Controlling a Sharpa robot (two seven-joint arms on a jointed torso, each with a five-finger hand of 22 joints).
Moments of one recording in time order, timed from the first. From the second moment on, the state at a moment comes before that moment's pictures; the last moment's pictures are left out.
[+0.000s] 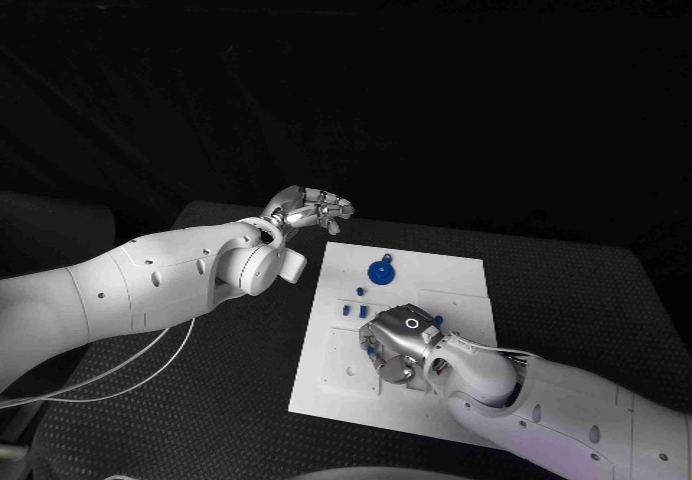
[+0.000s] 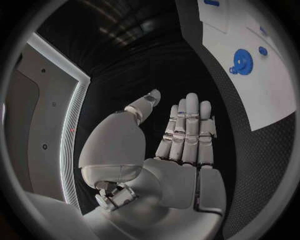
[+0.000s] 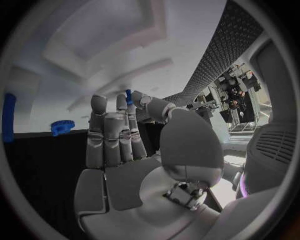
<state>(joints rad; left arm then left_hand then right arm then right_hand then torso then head) 1.20 -0.75 -0.06 1.32 -0.26 -0.34 0.28 1.10 -0.15 0.52 -0.15 0.06 0.86 0.18 0.23 0.52 1.08 0.14 0.19 0.17 0.98 0.03 0.93 0.34 0.03 0.76 -0.07 0.67 1.23 0.92 -0.55 -0.10 1.44 -1.97 -0.39 -0.14 1.15 -0.23 0.90 -0.19 0.05 1.02 0.11 0.40 0.44 1.29 0.07 0.10 0.15 1.30 -0.05 1.23 0.69 0.24 1.20 0.02 0.58 1.31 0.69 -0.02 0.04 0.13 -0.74</state>
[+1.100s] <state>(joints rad) 1.20 -0.76 -0.06 1.31 -0.26 -0.34 0.28 1.10 -0.15 0.52 -0.15 0.06 0.84 0.19 0.23 0.51 1.07 0.14 0.19 0.17 0.98 0.03 0.93 0.34 0.03 0.76 -0.07 0.67 1.23 1.04 -0.77 -0.01 1.58 -1.79 -0.42 -0.12 1.09 -0.30 0.76 -0.22 0.06 0.89 0.17 0.33 0.41 1.13 0.11 0.10 0.08 1.29 0.01 1.26 0.68 0.23 1.20 0.02 0.57 1.31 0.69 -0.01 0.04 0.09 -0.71</state>
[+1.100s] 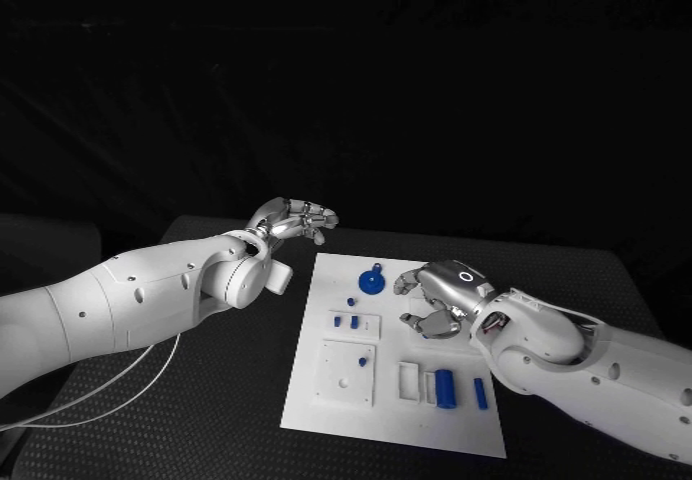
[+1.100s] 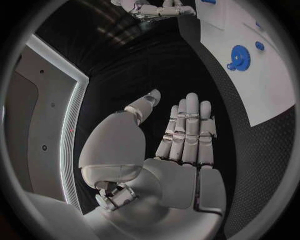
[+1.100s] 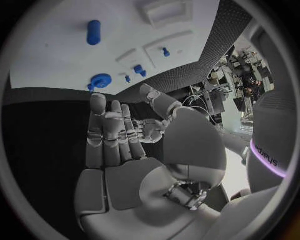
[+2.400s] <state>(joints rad) 1.20 -0.75 -0.06 1.30 -0.26 -0.33 0.28 1.10 -0.15 0.52 -0.15 0.06 0.84 0.19 0.23 0.51 1.07 0.14 0.19 0.17 0.98 0.03 0.93 0.34 0.03 0.76 -0.07 0.67 1.24 1.02 -0.78 -0.03 1.48 -1.78 -0.19 -0.12 1.16 -0.23 0.74 -0.17 0.05 0.92 0.15 0.37 0.43 1.21 0.08 0.15 0.10 1.28 -0.02 1.26 0.66 0.23 1.18 0.03 0.56 1.31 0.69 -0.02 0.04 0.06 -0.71</state>
